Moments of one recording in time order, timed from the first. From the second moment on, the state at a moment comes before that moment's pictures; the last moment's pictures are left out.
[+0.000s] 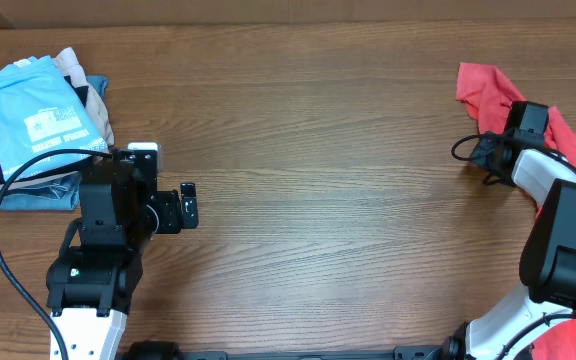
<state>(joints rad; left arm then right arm) -0.03 0.93 0.89 -0.75 0.02 -0.05 -0.29 1.93 1.08 -0.23 0.09 0.27</state>
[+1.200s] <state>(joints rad) -0.03 0.93 0.89 -0.73 0.05 -0.07 0.10 1.71 1.61 -0.94 0.12 0.29</state>
